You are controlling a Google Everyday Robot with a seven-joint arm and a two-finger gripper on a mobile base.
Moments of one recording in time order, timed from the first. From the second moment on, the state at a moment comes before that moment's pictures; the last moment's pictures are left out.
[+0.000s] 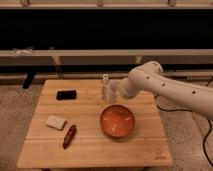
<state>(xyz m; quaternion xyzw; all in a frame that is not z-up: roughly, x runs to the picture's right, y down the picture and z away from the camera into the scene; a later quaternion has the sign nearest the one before) 0.079 0.047 0.750 -0.17 -0.16 -0.05 0.97</state>
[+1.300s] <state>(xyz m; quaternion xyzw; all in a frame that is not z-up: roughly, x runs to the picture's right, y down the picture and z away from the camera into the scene) 0.104 0.128 0.769 -0.22 -0.07 -0.11 0.97</state>
